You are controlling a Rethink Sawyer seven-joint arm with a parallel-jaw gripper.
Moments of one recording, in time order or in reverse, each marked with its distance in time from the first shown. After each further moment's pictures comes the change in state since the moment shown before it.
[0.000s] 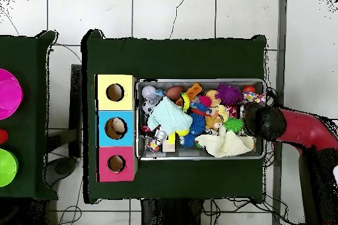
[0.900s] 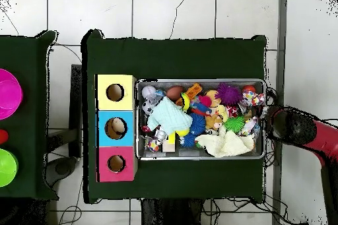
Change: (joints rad) arm -0.220 0.132 0.174 -0.065 -0.024 0.000 -0.006
